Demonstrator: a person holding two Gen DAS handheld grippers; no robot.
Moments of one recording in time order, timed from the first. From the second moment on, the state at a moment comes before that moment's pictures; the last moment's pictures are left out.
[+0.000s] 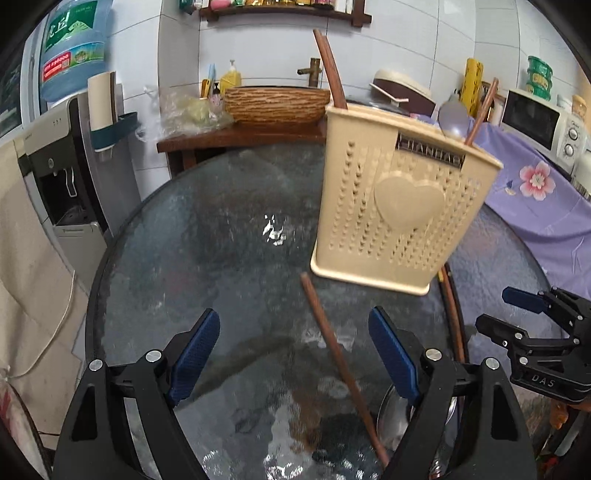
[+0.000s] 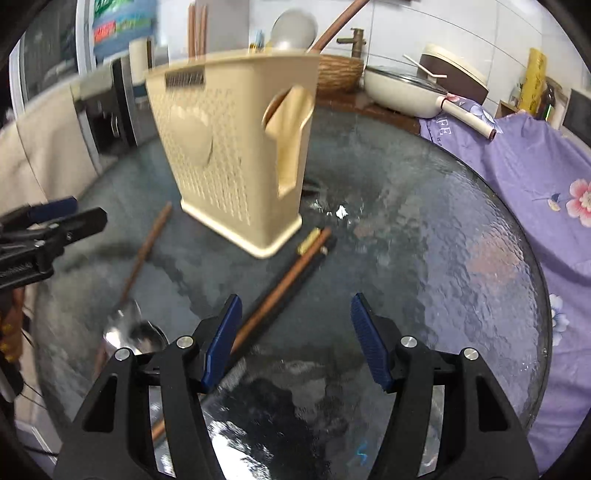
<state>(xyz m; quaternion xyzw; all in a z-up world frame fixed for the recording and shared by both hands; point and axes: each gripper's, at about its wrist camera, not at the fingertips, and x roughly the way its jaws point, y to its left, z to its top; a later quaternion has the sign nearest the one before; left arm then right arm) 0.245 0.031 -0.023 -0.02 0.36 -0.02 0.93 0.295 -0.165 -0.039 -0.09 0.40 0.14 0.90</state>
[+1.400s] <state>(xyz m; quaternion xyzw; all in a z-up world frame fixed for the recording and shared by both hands) 0.176 -0.045 -0.047 0.07 0.38 -0.14 0.91 0.295 -0.201 -0.062 -0.07 0.46 0.13 0.88</state>
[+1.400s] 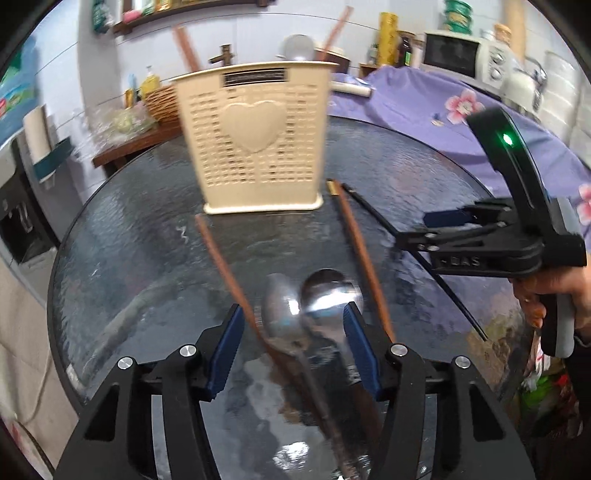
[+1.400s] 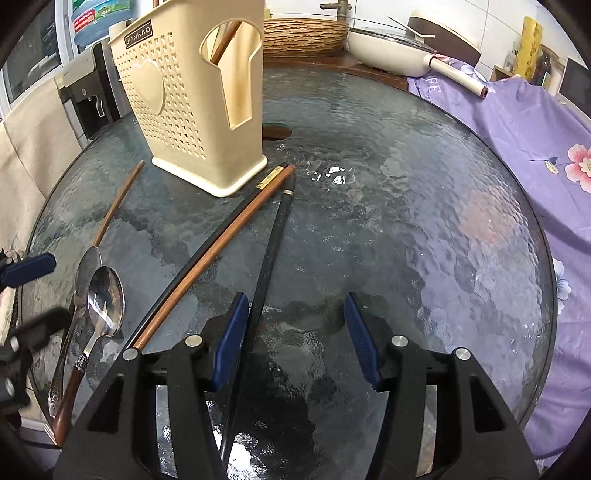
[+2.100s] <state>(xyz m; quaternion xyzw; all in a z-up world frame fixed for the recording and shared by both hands) 0.199 -0.085 -0.067 0.10 0.41 -0.12 0.90 0.289 -0.209 -0.065 -0.07 0.45 0.14 0.88</state>
